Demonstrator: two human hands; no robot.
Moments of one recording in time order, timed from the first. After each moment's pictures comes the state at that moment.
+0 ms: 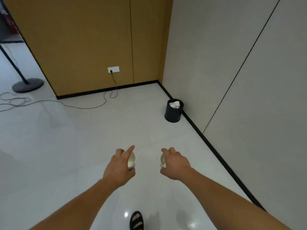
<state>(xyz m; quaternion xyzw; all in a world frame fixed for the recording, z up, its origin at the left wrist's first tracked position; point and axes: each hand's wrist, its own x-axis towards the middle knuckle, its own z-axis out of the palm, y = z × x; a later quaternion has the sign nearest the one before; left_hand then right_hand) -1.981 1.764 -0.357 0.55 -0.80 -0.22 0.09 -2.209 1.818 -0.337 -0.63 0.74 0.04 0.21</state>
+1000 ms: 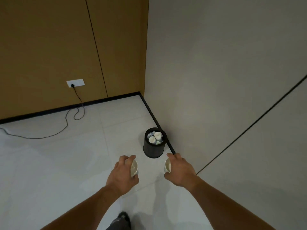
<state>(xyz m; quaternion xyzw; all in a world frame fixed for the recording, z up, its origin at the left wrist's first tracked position) -2.419 1.296 -0.382 0.53 -0.80 -0.29 0.05 -2.651 1.356 -0.363 -0.57 0.78 0.03 0.24</state>
